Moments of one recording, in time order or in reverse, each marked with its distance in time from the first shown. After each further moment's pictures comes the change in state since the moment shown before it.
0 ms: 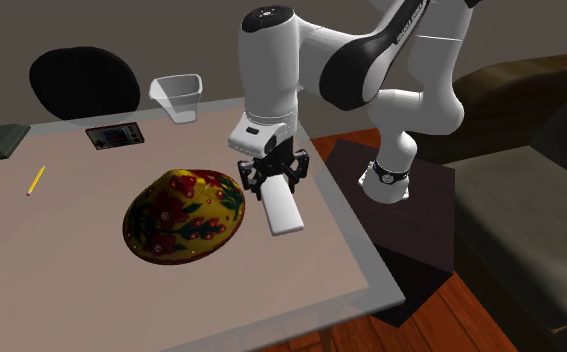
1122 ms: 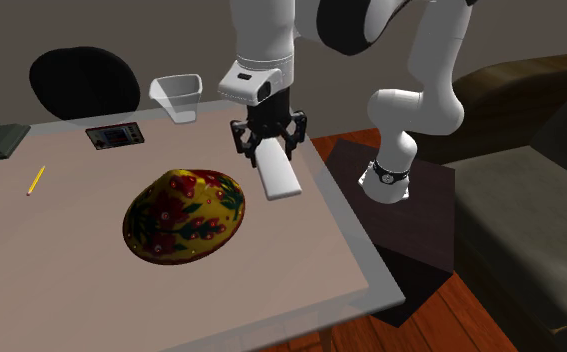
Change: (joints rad) arm -0.018 -0.071 0.003 0.133 -0.029 -0.195 -0.022
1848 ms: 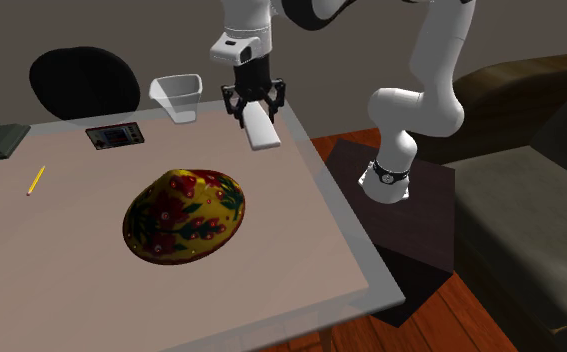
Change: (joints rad) arm -0.115 -0.121 -0.139 -0.049 -0.111 -0.032 -0.208
